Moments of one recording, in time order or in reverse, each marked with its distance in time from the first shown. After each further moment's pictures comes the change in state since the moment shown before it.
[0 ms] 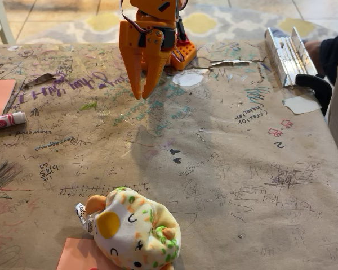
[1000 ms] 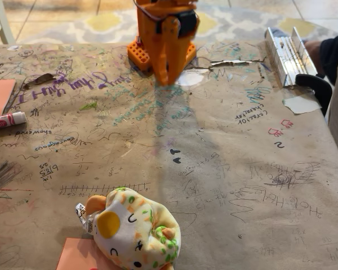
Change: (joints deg) arm -15.0 -21.4 -20.0 3.5 19.2
